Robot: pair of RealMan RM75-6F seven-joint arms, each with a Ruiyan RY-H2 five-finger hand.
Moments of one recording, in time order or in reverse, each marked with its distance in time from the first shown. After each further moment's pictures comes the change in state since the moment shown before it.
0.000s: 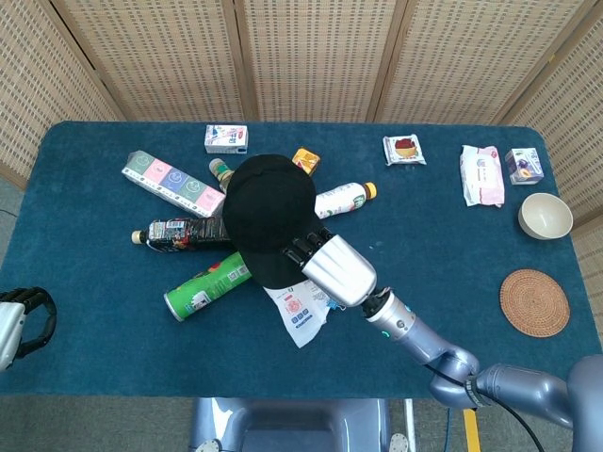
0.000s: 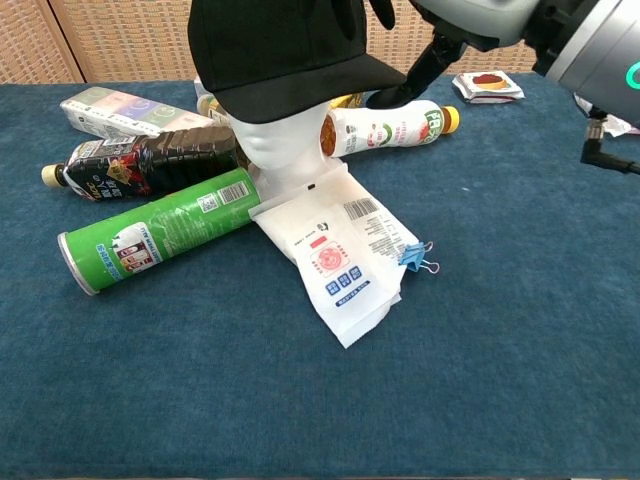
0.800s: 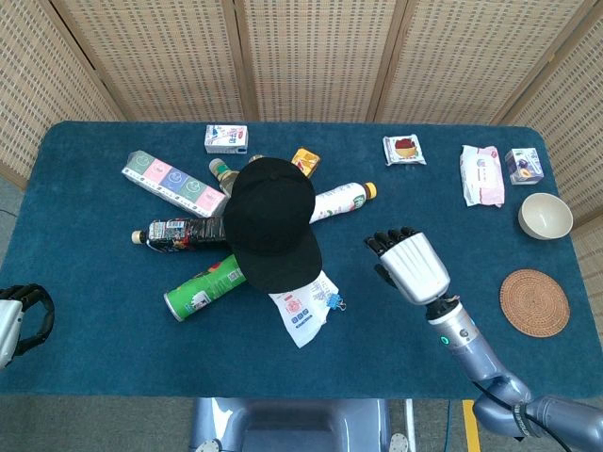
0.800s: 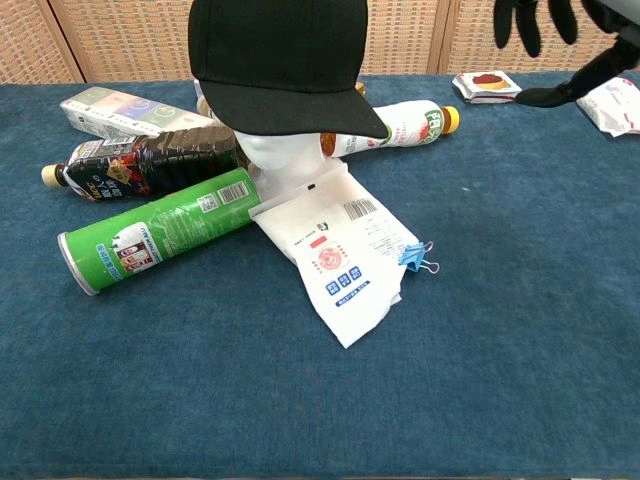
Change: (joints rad) left arm 0.002 -0.015 -0.014 0.001 -0.015 0.019 0.022; right arm -0.219 0.125 -0.053 -0.034 0.099 0.121 0.040
